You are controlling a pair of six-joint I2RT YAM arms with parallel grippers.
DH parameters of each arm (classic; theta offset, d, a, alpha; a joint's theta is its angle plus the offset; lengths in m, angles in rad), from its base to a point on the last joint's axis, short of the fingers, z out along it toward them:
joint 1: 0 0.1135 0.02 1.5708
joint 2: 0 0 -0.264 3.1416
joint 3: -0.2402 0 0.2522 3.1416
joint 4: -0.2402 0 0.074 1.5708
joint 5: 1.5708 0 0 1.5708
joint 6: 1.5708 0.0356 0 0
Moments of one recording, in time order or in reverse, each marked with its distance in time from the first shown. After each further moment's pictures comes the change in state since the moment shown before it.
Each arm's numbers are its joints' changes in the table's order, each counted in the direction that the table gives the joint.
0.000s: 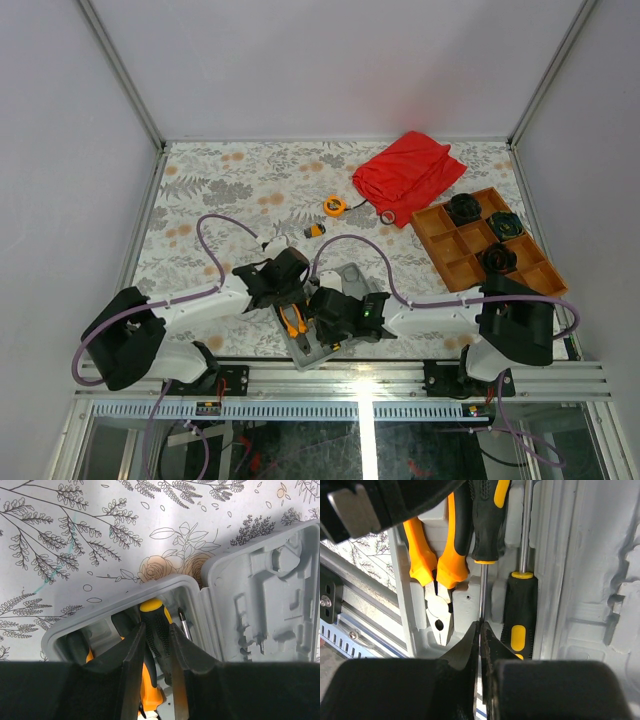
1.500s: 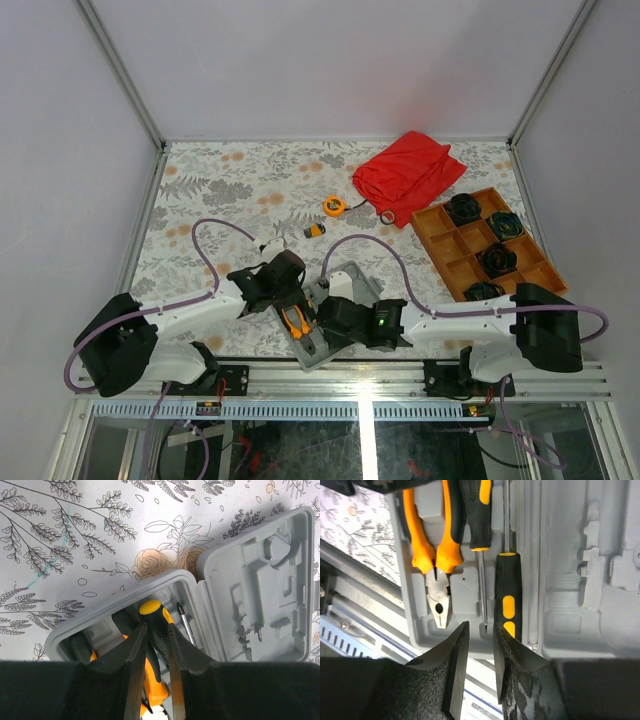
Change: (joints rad) left arm 0.001 0.054 0.047 0.038 0.017 -0.010; right arm 0.074 0.119 0.012 -0.131 0.160 0.016
